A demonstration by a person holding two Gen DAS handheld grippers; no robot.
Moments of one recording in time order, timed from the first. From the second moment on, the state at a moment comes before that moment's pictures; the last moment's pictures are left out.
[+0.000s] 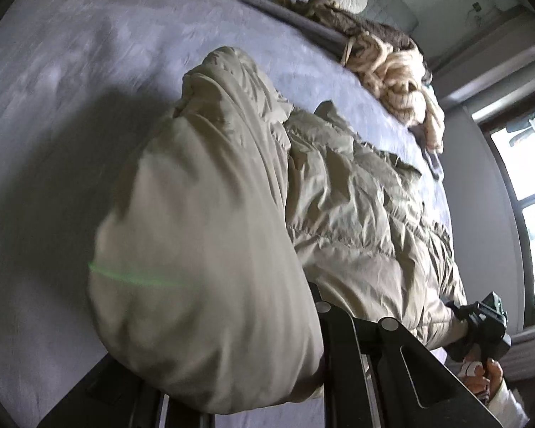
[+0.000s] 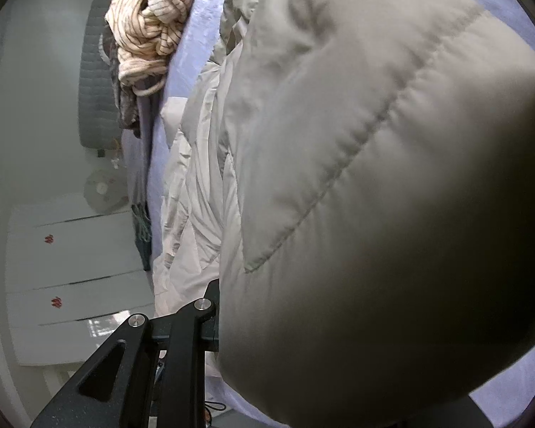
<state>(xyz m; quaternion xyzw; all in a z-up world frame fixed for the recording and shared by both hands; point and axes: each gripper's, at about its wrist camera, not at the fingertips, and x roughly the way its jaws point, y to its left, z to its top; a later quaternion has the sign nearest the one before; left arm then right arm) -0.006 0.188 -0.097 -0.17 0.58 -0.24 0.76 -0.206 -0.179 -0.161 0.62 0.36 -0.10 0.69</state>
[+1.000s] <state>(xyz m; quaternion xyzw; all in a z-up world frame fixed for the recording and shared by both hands) -0.080 0.289 -0.135 -0.17 0.64 -0.05 0.75 -0.308 -0.198 -0.153 0.52 0.47 -0.29 0.65</state>
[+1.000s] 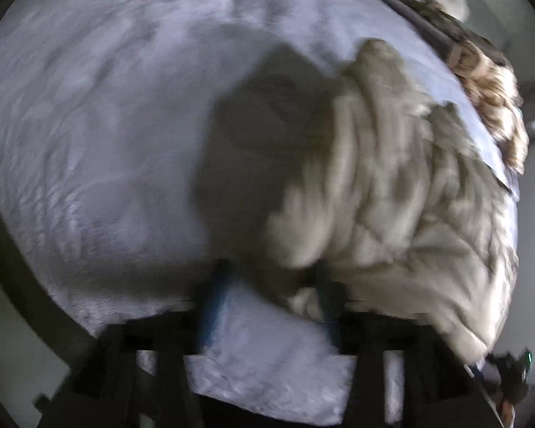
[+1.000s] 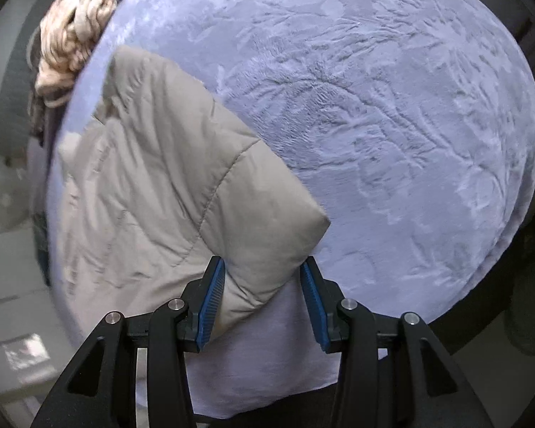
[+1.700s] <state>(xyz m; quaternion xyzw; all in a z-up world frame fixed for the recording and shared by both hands) -0.087 0.254 -0.053 -0.09 0.62 -0.03 0.78 -0.294 -0.184 -0.081 0.41 0.49 -0.22 0.74</state>
